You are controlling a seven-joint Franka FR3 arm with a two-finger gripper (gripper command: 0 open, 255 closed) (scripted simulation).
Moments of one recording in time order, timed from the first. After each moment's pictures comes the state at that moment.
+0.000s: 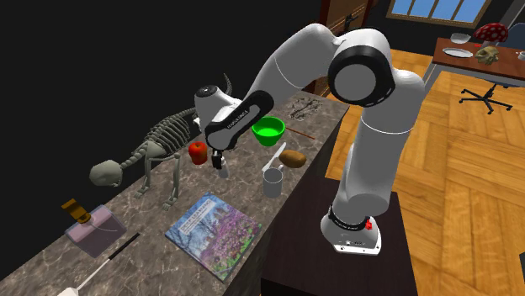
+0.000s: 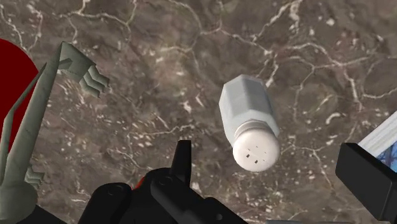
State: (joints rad) arm -0.03 0.08 -0.11 -2.31 -0.11 2.45 -0.37
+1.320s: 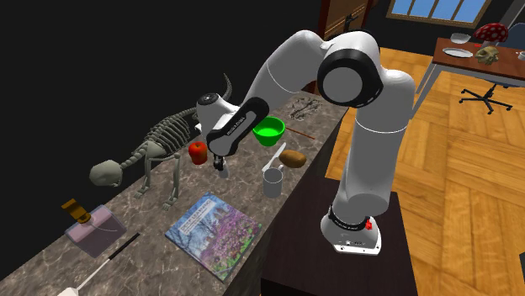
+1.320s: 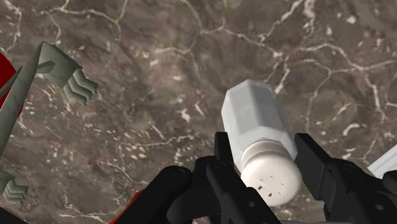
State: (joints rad) arm -0.04 0.14 -0.12 -2.32 -0.11 2.52 -0.37
